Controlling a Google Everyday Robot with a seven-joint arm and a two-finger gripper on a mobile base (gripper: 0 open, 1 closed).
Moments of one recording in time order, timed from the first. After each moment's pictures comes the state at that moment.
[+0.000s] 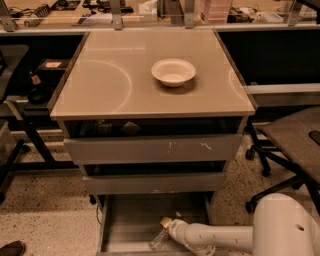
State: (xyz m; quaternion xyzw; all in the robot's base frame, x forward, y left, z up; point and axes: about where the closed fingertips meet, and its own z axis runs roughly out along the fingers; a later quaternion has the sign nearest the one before) arm 0.525 -0.036 0.164 0.28 0.89 0.32 0.19
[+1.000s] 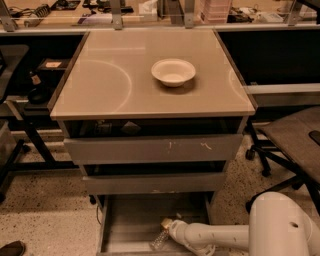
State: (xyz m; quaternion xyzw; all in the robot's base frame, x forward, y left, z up) arm 0.523 -0.039 0.153 0.29 0.89 0.31 0.17
